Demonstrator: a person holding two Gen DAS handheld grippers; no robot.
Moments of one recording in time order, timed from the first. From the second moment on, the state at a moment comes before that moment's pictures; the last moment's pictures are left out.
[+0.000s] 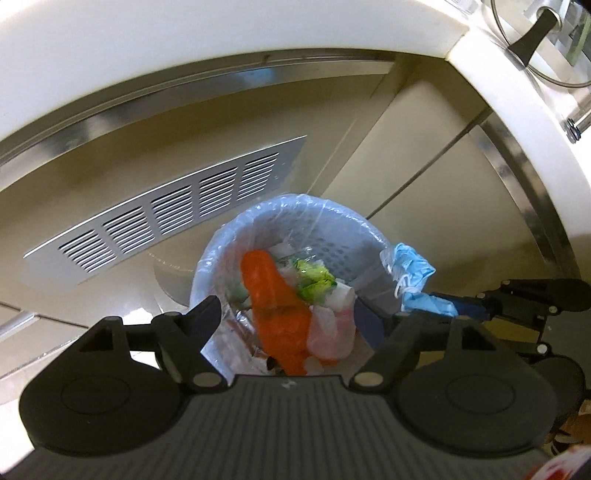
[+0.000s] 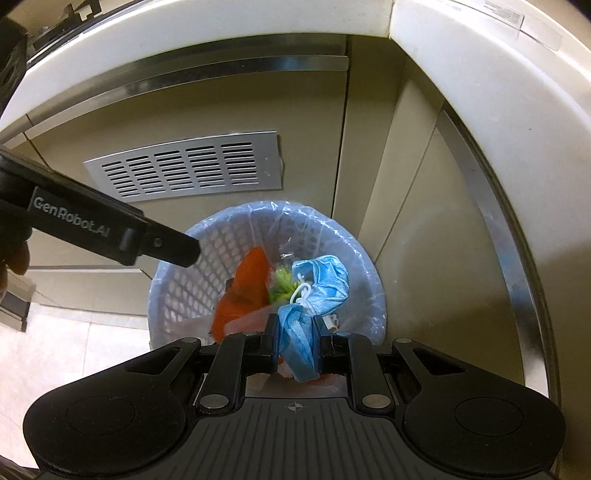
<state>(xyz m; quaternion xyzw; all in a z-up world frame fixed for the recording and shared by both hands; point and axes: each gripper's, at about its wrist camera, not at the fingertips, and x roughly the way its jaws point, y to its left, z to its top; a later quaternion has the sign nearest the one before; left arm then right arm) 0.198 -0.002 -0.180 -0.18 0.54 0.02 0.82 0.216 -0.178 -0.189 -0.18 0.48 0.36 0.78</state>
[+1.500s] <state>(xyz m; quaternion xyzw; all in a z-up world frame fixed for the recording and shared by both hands) 0.154 0.011 -0.108 -0.15 0.46 0.03 0.87 0.189 -0.170 -0.132 -0.16 0.41 0.39 0.81</state>
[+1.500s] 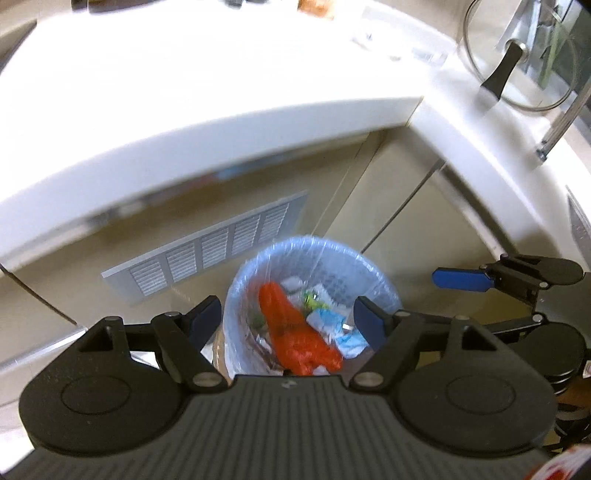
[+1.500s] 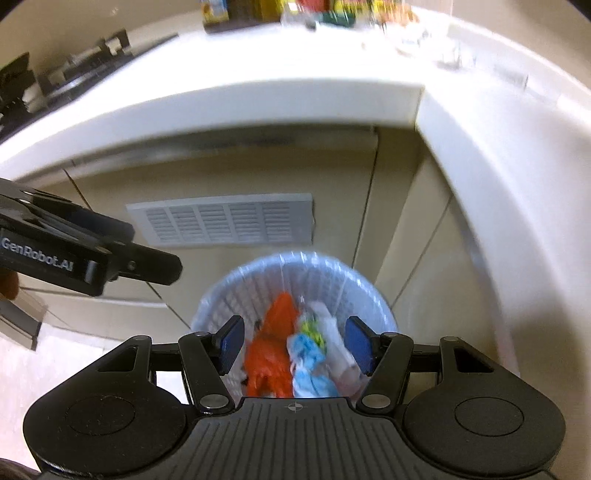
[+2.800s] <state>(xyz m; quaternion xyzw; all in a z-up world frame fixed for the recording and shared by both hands) 0.339 -0.023 -0.005 0.00 0.34 -0.02 0.94 0.375 -0.256 -0.005 -0.07 0.29 0.25 0.92</state>
